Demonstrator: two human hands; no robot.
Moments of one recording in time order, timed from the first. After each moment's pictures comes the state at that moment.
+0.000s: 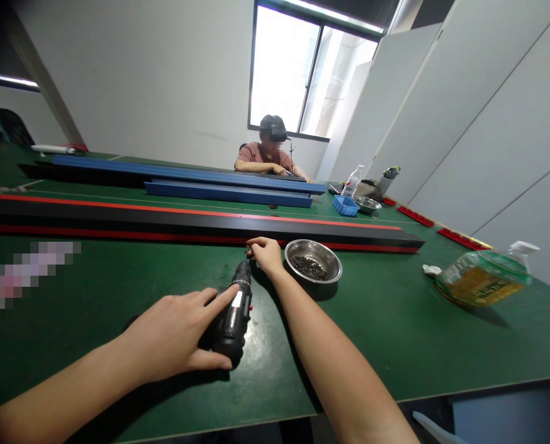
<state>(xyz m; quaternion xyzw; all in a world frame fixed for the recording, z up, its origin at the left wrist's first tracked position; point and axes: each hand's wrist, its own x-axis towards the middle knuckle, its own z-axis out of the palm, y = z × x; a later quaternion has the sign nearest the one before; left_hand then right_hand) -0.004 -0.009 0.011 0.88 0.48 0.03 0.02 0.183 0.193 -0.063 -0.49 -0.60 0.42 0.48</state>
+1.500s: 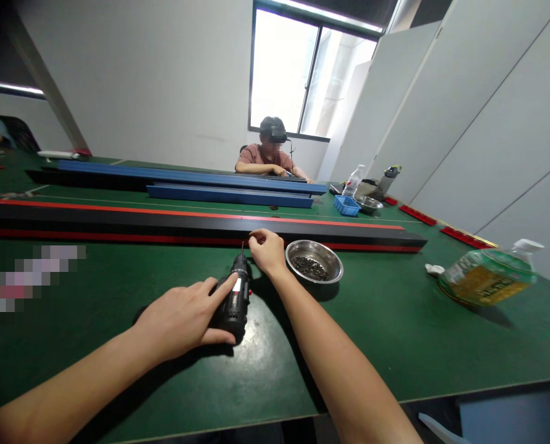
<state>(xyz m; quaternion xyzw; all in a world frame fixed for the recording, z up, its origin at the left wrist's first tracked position) -0.005 0.009 0.002 0.86 0.50 0.01 -0.06 0.181 0.168 -0.020 -0.53 -0.69 0.20 0.46</state>
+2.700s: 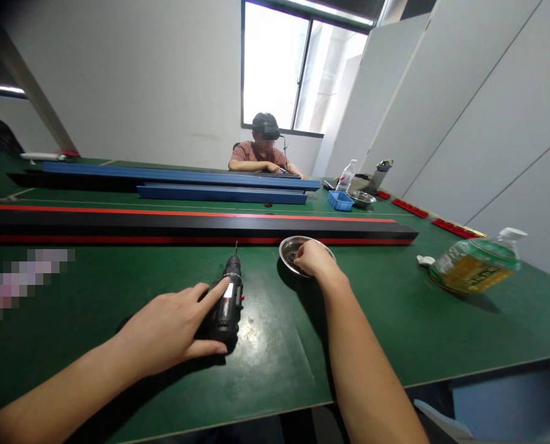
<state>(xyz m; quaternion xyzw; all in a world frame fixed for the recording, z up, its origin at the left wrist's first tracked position) -0.007 -0.004 0.010 0.87 0.49 0.00 -0.02 0.301 0.143 0.006 -0.71 -0.69 0.13 0.11</state>
